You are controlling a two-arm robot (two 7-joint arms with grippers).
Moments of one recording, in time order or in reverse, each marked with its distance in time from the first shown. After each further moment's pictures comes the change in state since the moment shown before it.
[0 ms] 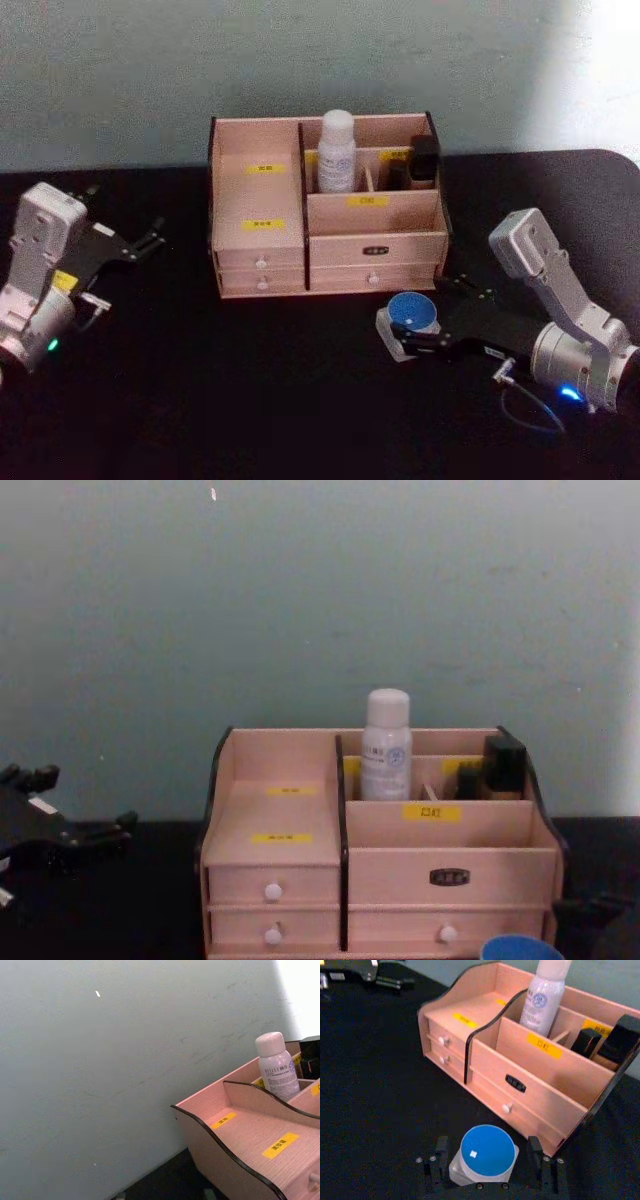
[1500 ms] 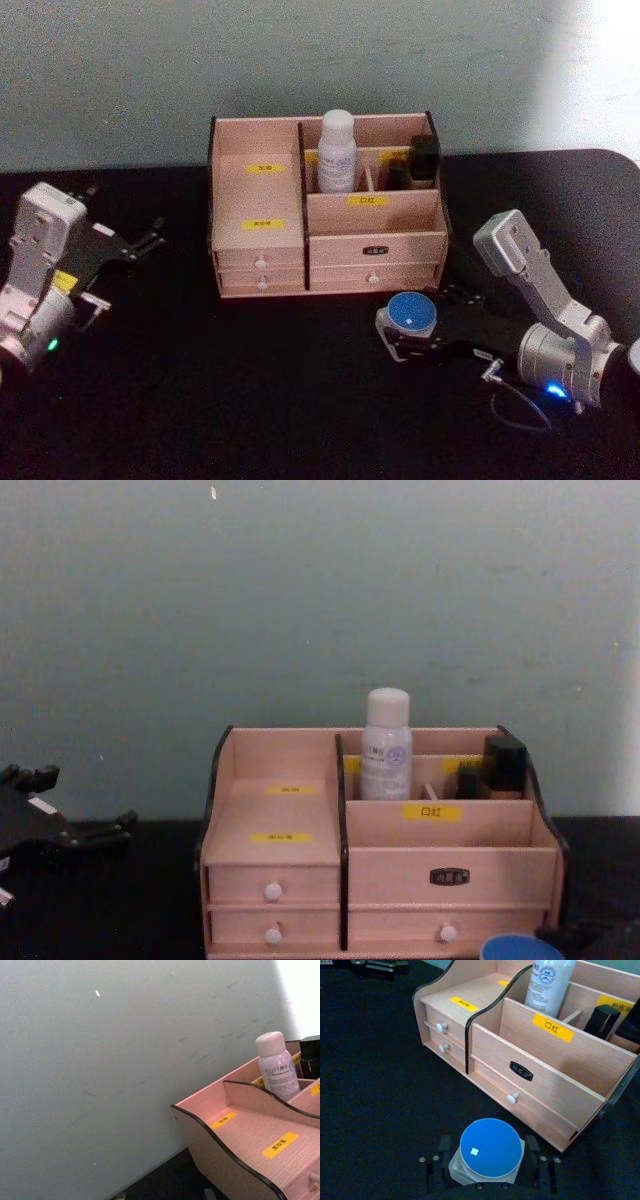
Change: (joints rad) left arm 0.000 0.000 0.000 0.000 0.000 0.000 0.000; right arm 0.048 -0.033 -0.025 0.071 0.002 0.042 0.025
